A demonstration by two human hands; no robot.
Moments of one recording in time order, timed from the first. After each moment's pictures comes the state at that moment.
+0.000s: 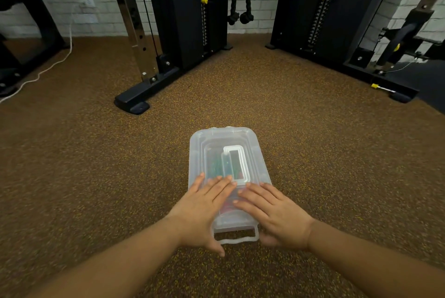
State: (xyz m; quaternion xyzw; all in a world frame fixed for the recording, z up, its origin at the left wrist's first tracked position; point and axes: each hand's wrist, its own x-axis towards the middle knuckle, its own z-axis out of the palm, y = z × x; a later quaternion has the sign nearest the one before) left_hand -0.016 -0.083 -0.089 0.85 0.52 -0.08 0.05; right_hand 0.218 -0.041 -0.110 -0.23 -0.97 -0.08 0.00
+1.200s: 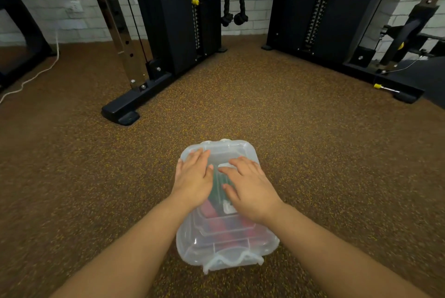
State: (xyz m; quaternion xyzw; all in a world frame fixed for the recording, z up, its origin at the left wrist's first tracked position) left_hand -0.021 0.034 -0.090 0.65 0.72 0.17 0.18; right_hand 0.142 0.040 -0.092 -0.45 -0.88 0.13 0.11
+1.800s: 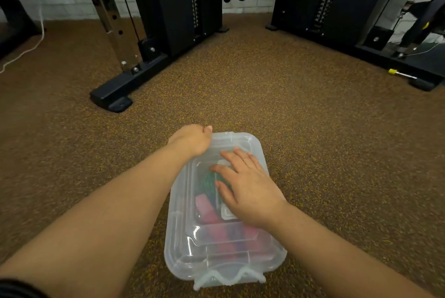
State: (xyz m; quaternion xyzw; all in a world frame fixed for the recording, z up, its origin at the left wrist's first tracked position) left_hand -0.041 0.136 -0.086 0.59 0.78 0.06 0.20; right_hand 0.129 0.050 -0.099 -0.43 -0.89 0.14 0.11
